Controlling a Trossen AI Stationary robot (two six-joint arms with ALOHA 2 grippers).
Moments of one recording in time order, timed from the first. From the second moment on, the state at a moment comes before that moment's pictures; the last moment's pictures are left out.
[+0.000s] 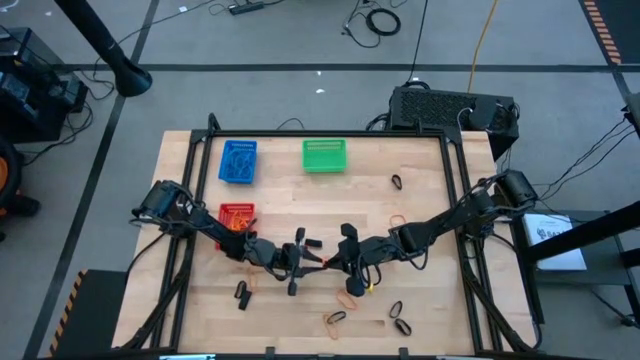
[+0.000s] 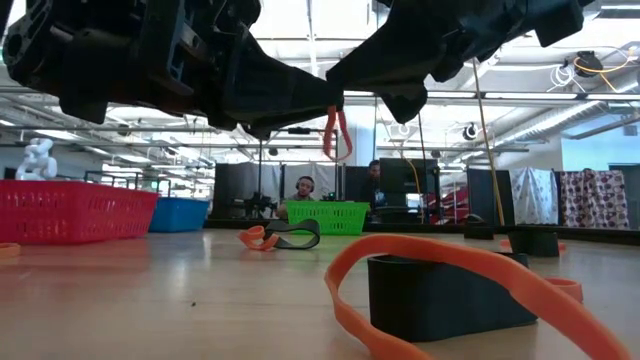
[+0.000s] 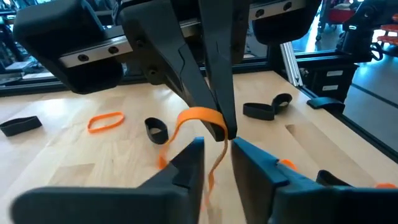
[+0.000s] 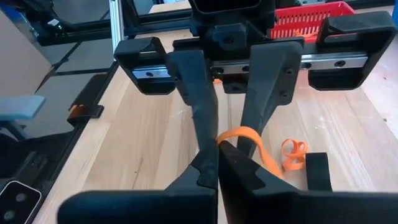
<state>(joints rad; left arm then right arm) -0.37 1.88 0.64 1.11 -0.22 0.03 0.34 1.67 0.88 0.34 0.16 0.29</state>
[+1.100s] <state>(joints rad) -0.37 1.35 0.71 0.09 -0.36 -0.19 0.34 1.67 0.88 0.24 0.26 0.17</state>
